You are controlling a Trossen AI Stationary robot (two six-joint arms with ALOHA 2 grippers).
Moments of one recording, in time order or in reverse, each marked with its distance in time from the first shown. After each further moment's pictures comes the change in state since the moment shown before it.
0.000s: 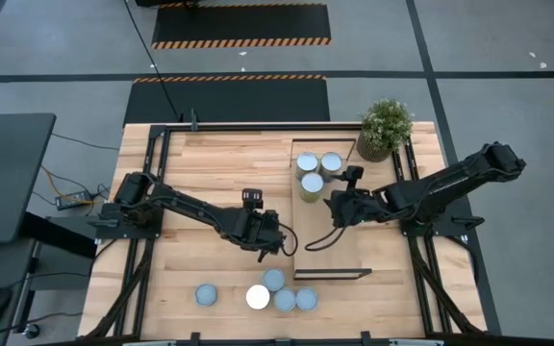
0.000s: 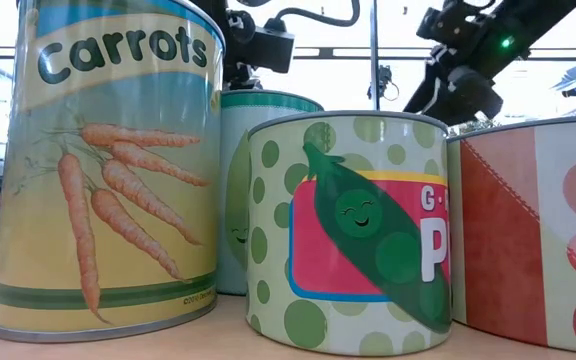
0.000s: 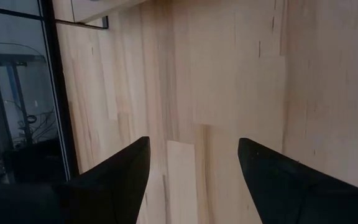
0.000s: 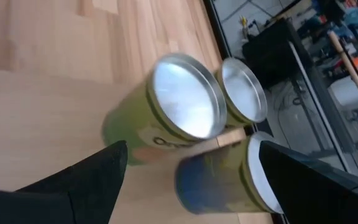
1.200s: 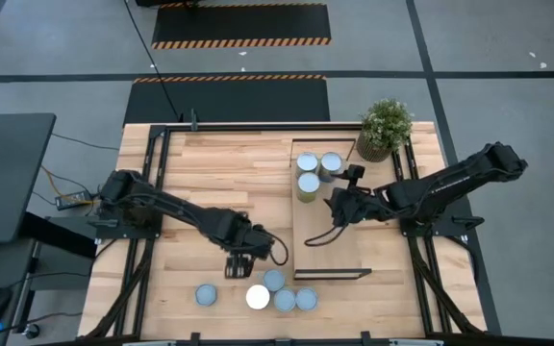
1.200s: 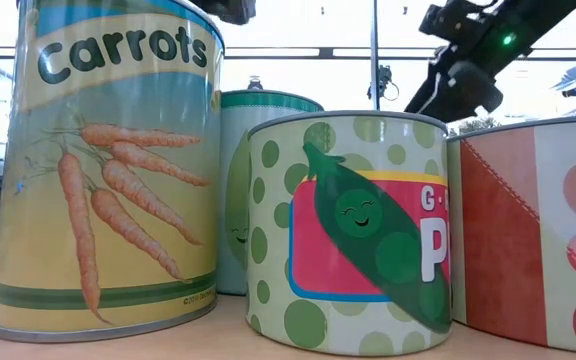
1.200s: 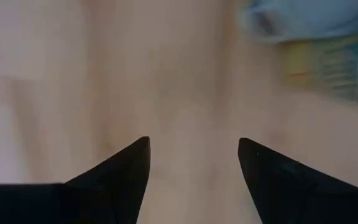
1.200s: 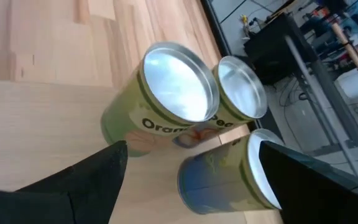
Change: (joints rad) left arm -0.065 -0.115 0.002 -0.045 0.639 -0.213; right arm 0.005 -0.025 -0.007 0.009 -0.007 0.040
